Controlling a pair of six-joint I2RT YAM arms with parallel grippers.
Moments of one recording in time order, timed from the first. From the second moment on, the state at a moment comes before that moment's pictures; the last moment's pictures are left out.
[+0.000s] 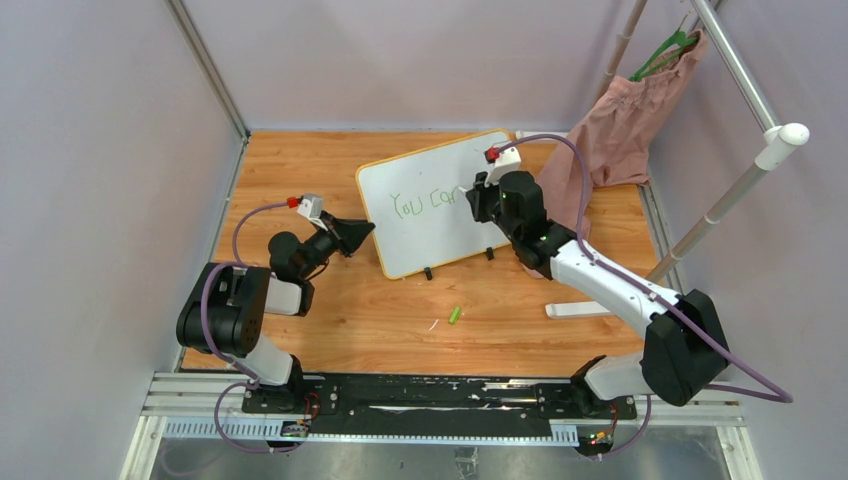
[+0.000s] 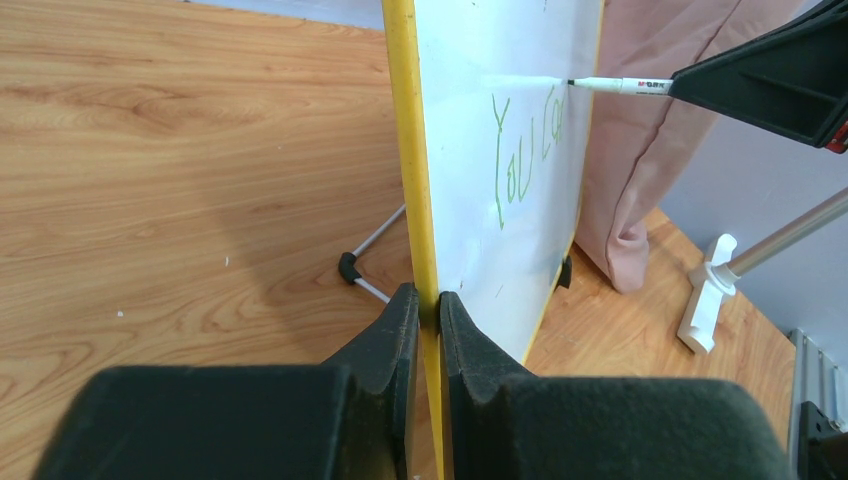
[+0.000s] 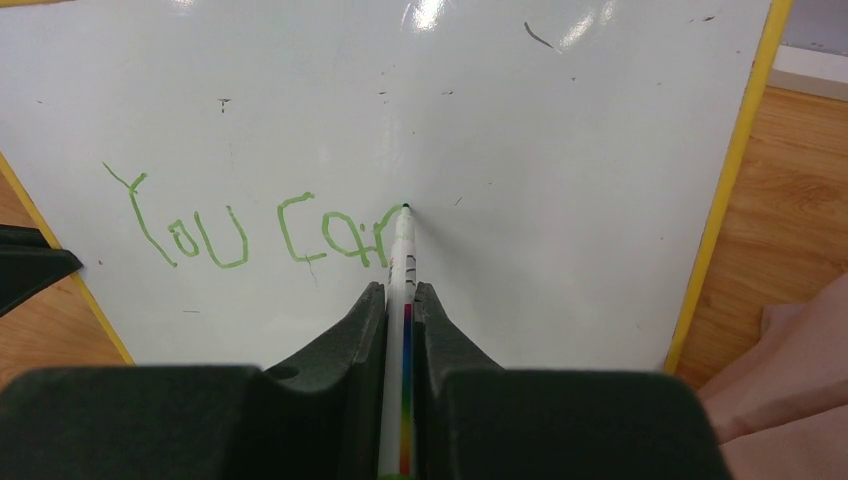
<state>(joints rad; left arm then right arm) -0.09 1.56 0.31 1.34 0.64 -0.54 0.61 1.36 0.97 0.13 0.18 0.17</state>
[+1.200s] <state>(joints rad) -0.09 1.55 0.31 1.34 0.64 -0.54 0.61 1.25 0.89 0.12 0.18 0.18</state>
